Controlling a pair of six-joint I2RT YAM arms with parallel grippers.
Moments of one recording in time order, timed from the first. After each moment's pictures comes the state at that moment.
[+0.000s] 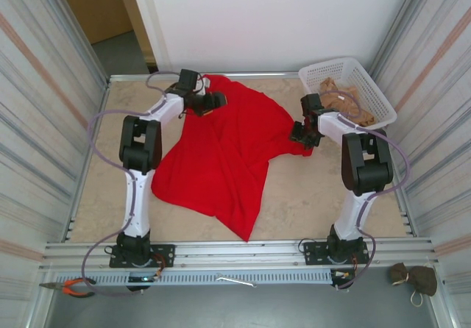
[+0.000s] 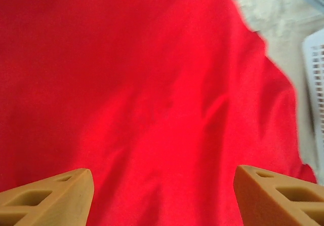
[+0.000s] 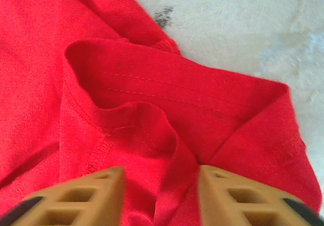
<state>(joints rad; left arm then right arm) -0.26 2.36 1.90 -0.44 0.48 -0.51 0.17 1.90 1.27 -0.59 -0.05 0.47</state>
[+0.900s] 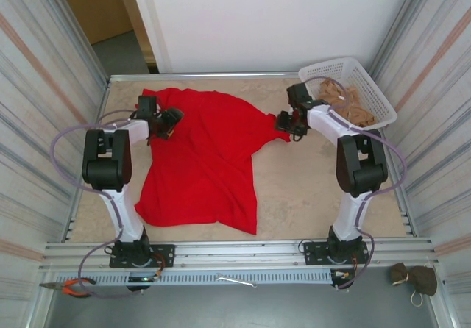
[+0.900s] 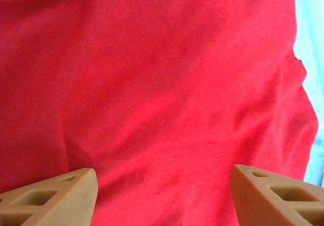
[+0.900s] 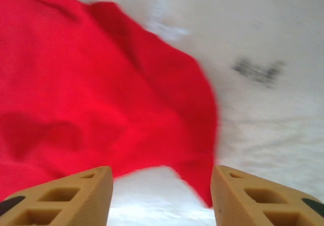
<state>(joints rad) -0.03 1.95 1.20 -0.09 0.31 -0.87 0.30 1.90 1.43 -0.63 -0.04 0.46</state>
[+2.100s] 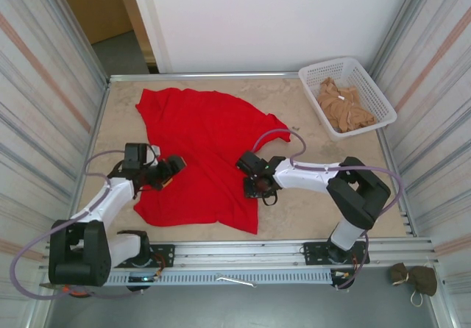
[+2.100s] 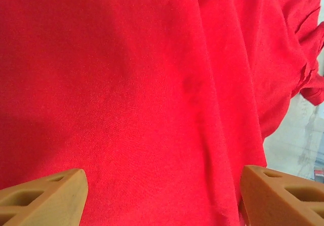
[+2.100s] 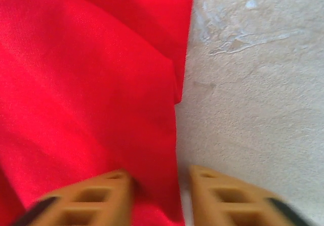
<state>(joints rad) -0.06 1.16 0.52 -0.34 0.48 -0.68 0.91 1.67 0.93 -0.55 0.03 0.81</state>
